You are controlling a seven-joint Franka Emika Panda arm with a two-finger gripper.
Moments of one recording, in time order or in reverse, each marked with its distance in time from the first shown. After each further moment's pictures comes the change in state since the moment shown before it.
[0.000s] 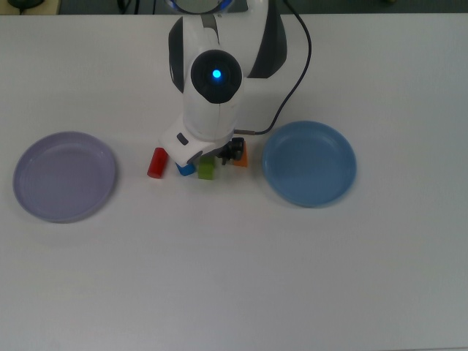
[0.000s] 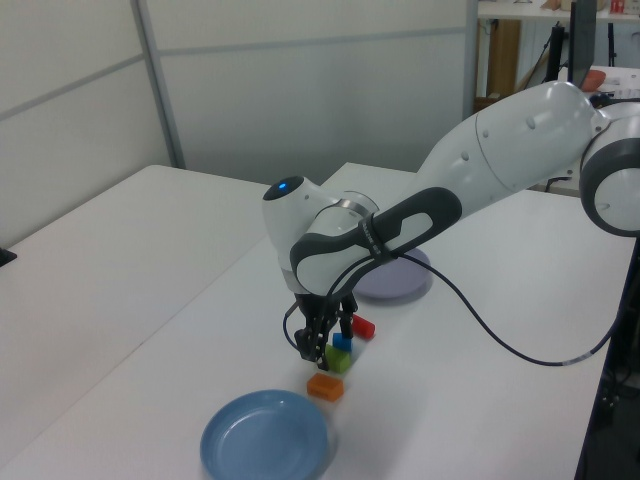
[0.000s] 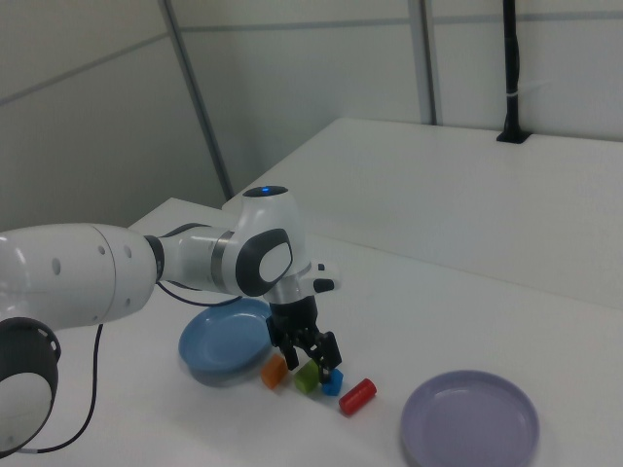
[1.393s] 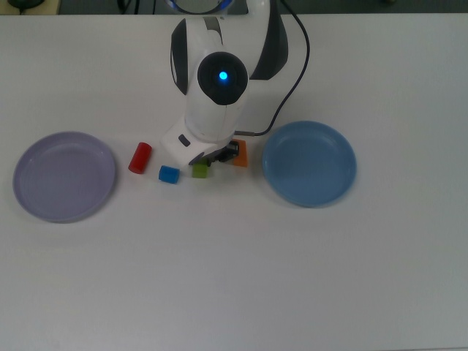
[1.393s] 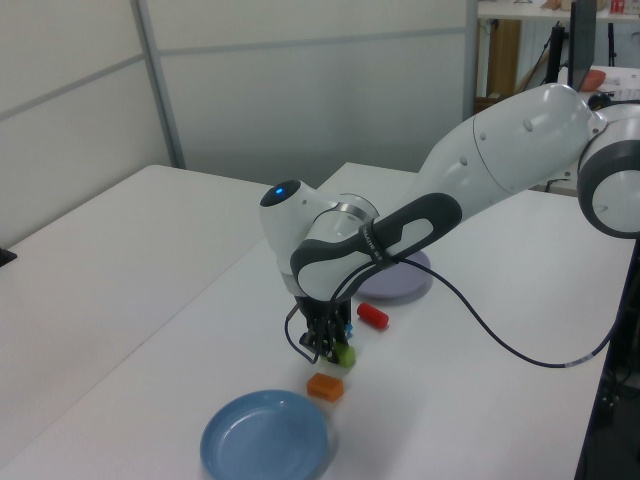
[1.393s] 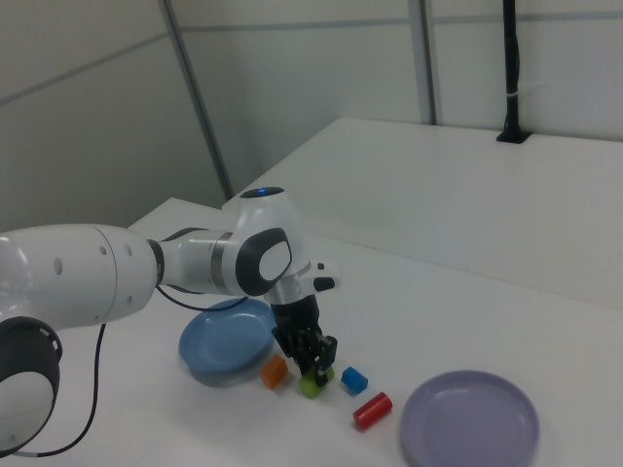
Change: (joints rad) arm 0.006 0.004 -0.002 0.004 -0.049 0.000 0.001
